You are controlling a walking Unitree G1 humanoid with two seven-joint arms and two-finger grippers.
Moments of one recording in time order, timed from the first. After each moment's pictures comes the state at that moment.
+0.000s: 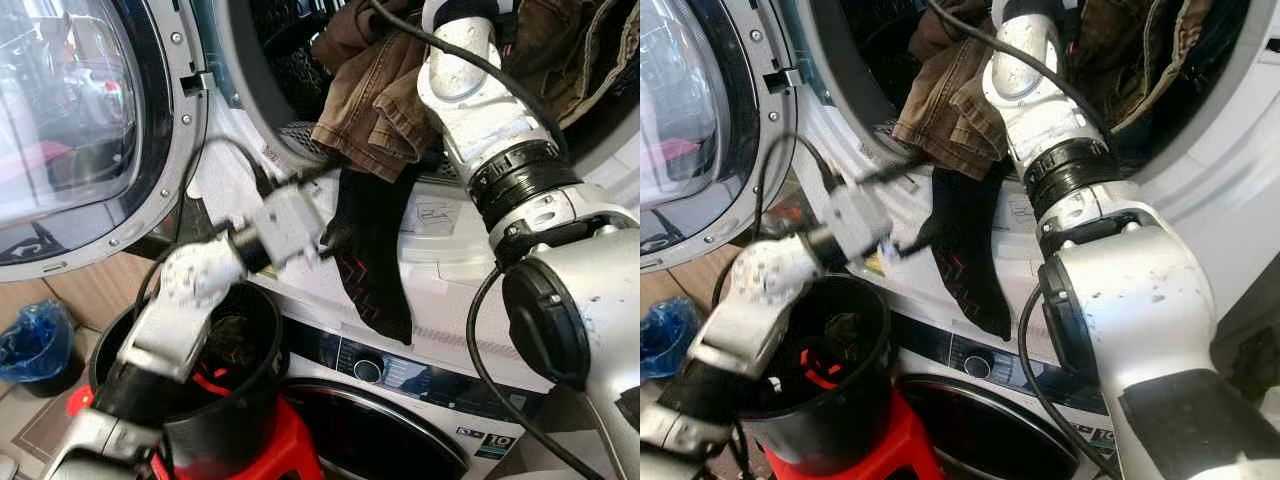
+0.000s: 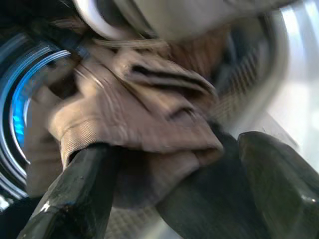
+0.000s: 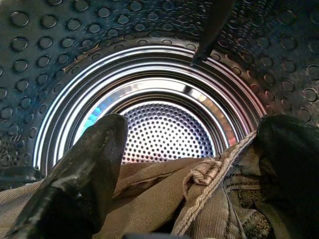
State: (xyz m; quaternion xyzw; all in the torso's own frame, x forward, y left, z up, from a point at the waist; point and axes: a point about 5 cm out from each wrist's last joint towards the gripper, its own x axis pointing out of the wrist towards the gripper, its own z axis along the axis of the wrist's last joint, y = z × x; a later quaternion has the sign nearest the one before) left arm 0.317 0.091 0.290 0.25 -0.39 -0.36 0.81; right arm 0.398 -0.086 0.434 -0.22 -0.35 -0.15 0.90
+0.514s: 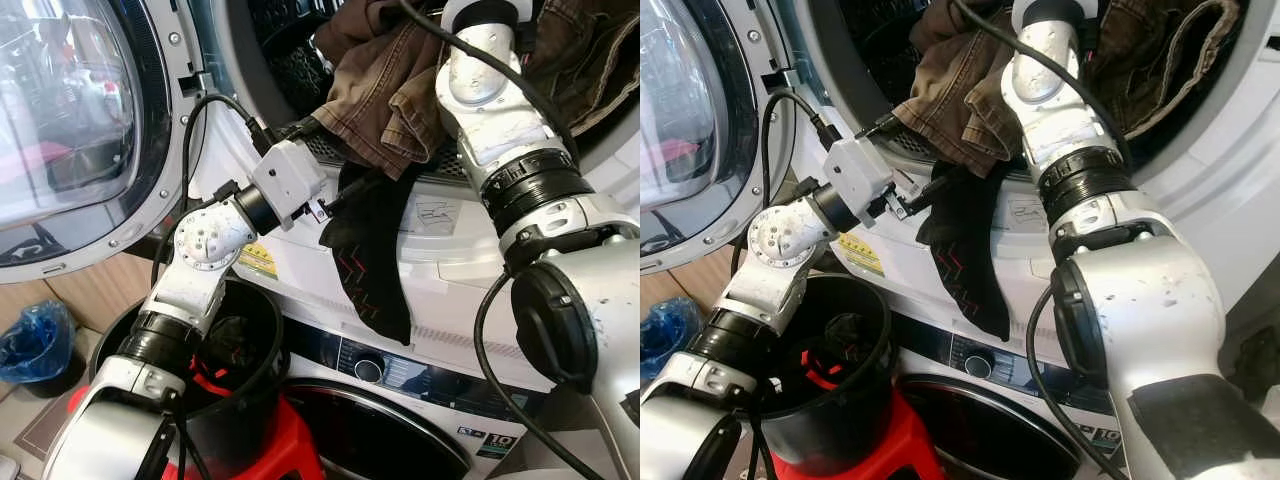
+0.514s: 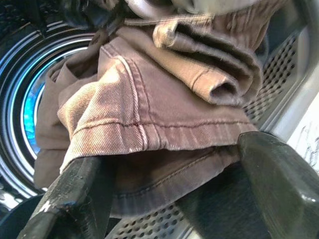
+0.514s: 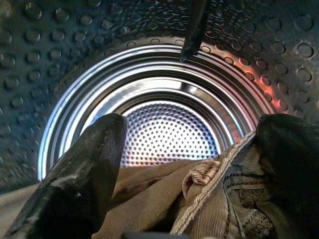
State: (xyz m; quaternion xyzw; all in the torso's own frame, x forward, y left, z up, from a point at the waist) left arm 0.346 0.090 0.298 0.26 -0.40 -0.34 0.81; right arm 0.397 -0.104 0.436 -0.16 -0.36 -0.13 0.91
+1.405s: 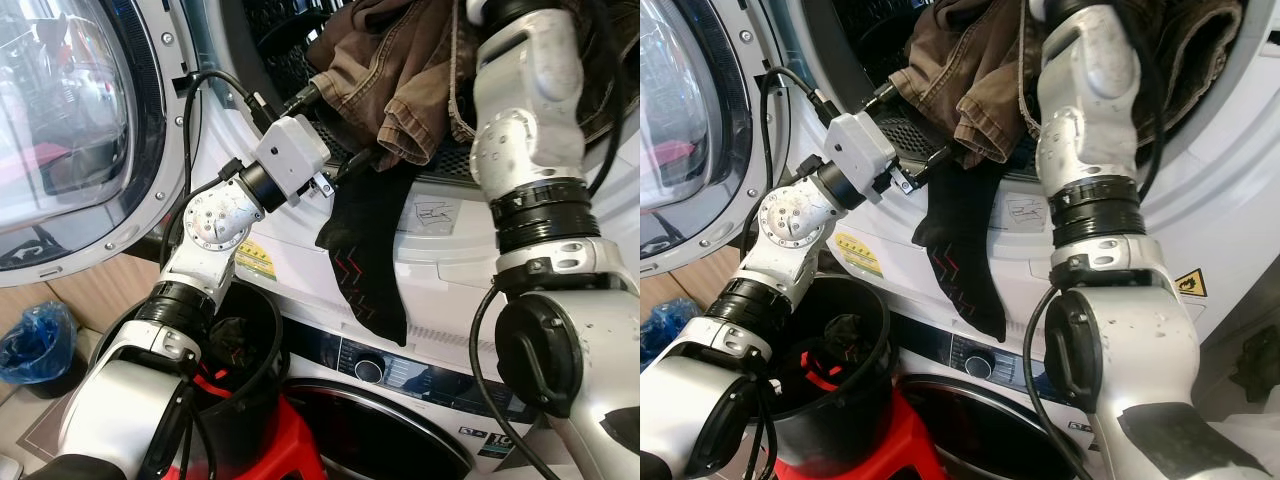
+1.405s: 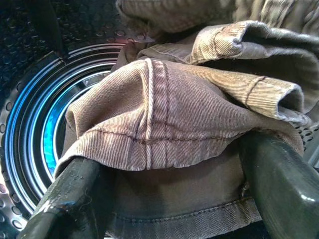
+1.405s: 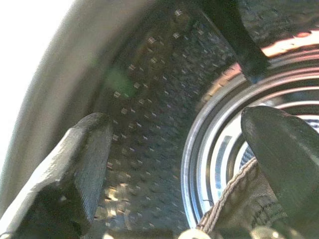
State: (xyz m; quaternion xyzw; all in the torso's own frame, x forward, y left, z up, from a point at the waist) left arm 0.356 0.084 0.314 0.24 -0.46 -0.32 0.80; right arm 0.364 -0.113 0.454 0.12 -0.45 0.20 0.86
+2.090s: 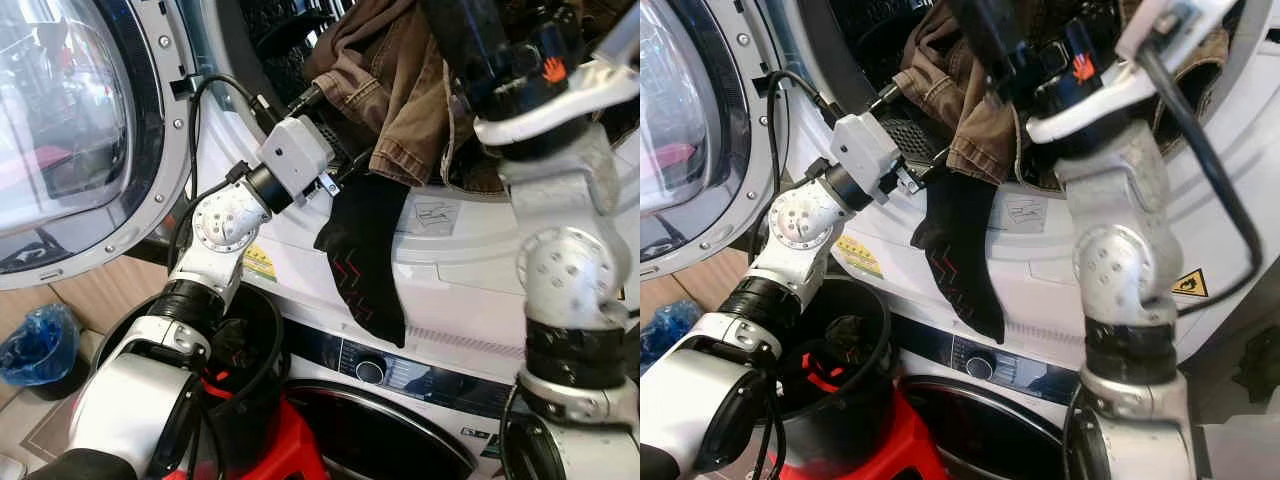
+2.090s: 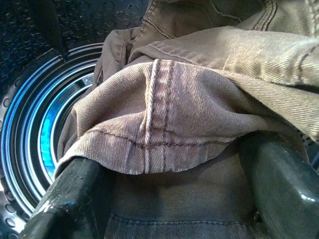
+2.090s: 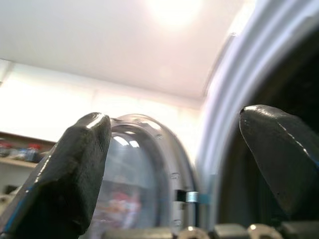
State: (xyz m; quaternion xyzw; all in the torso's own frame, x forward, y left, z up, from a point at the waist) left arm 0.360 0.079 0.310 0.22 -0.46 -0.32 0.80; right arm 0.271 -0.108 0.387 0.11 -0.43 0.53 0.72
